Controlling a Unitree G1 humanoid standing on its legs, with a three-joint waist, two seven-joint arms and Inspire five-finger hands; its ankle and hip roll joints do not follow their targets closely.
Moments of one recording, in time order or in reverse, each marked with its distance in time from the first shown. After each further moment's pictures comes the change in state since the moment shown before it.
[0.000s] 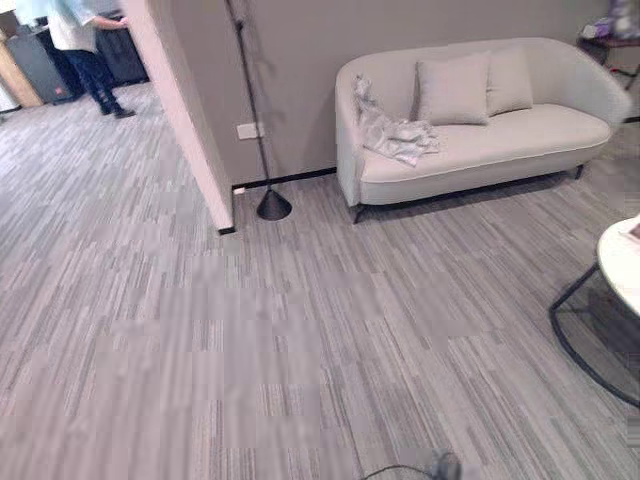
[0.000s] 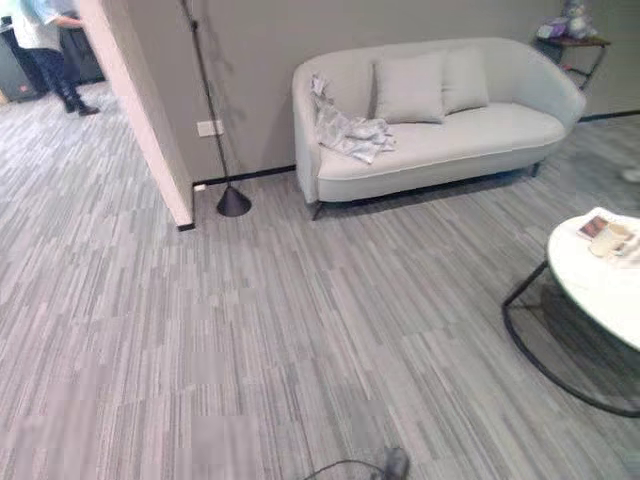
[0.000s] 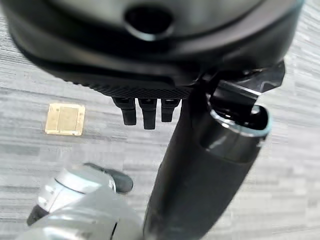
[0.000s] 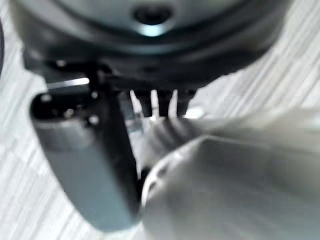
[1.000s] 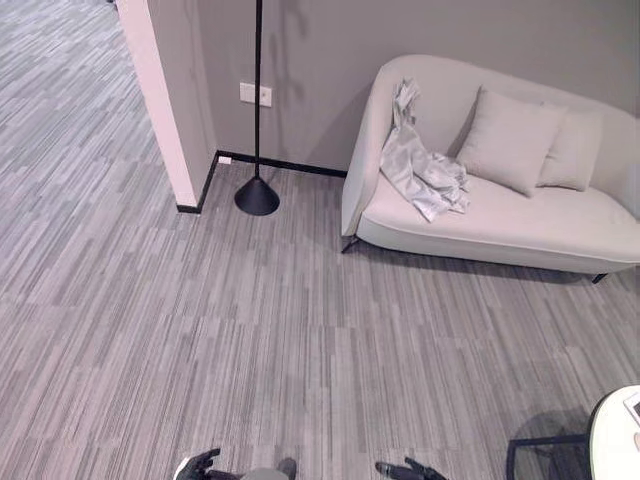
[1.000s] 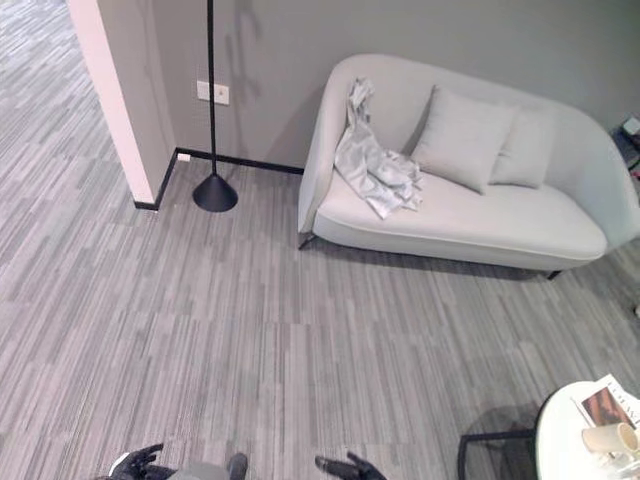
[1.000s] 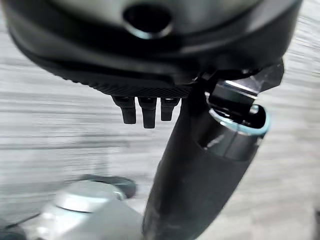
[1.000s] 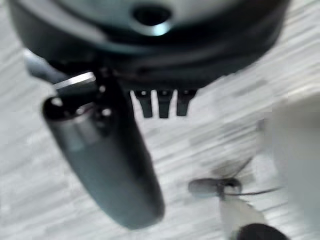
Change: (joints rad) left arm -0.095 0.036 -0.106 -0.125 0.218 -0.041 0.064; right arm -0.047 0.038 0.213 -0.133 -0.133 -0.024 0.025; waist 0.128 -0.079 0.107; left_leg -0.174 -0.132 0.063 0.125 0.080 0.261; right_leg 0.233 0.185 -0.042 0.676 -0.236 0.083
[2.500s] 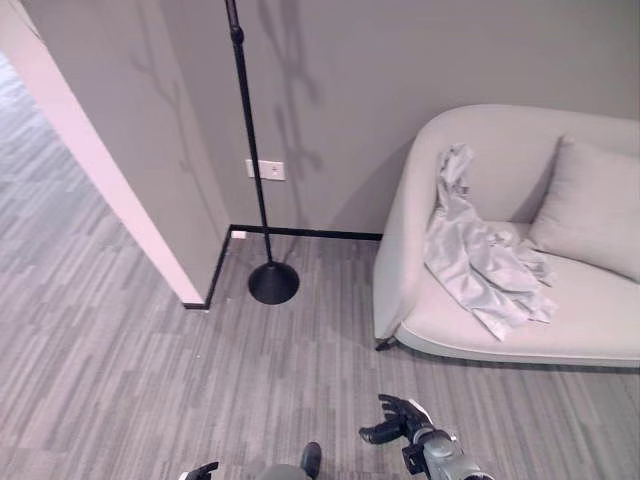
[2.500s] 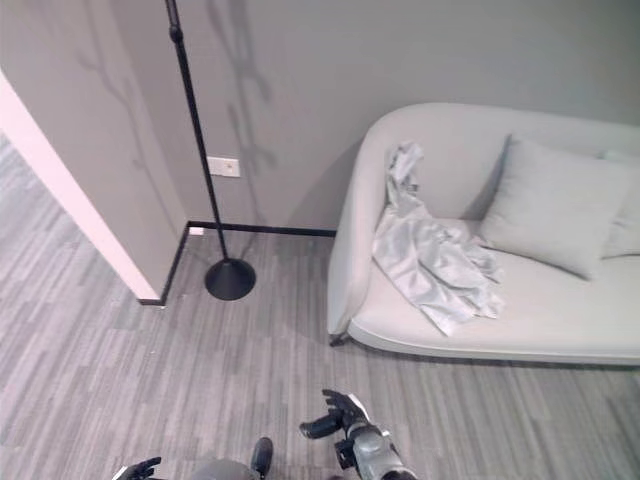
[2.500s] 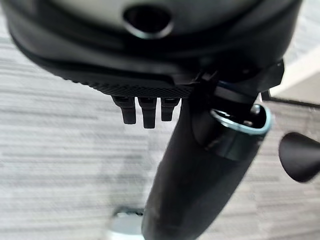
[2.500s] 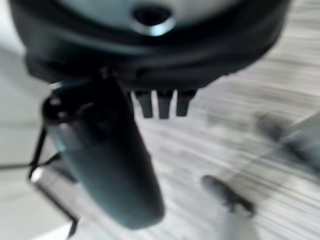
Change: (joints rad) left arm 0.071 0.019 0.016 0.027 0.019 -0.005 0.065; right arm -0.177 -0.016 0.251 -0.256 -0.470 0.012 -0.120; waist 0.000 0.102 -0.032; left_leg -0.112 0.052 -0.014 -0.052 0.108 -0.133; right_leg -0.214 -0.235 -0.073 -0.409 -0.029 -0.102
